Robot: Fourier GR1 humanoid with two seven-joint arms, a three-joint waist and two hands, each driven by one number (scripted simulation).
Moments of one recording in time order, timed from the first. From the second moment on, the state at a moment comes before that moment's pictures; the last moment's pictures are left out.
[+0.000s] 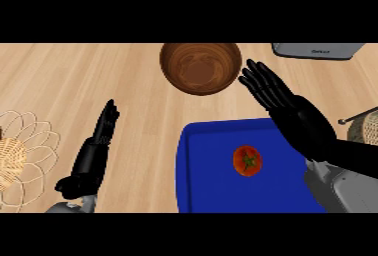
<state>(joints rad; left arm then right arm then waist) -0.06 0.29 -0.36 -1.59 0.13 0.38 -0.14 -0.38 -0.37 0.32 -1.69 -0.45 0.12 -0.12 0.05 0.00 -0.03</state>
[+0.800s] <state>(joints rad) -0.03 0.49 -0.18 -1.48 0.11 0.38 -0.03 0.19 -0.18 0.07 -1.67 -0.20 -0.68 -0.18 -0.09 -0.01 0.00</state>
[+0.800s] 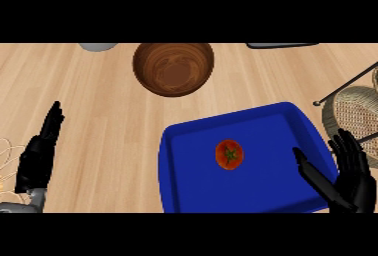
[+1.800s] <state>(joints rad) -0.16 0.49 -0.20 -1.45 0.09 0.30 0.04 0.38 -0.57 0.35 -2.22 0.42 -0.58 0.87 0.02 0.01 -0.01</state>
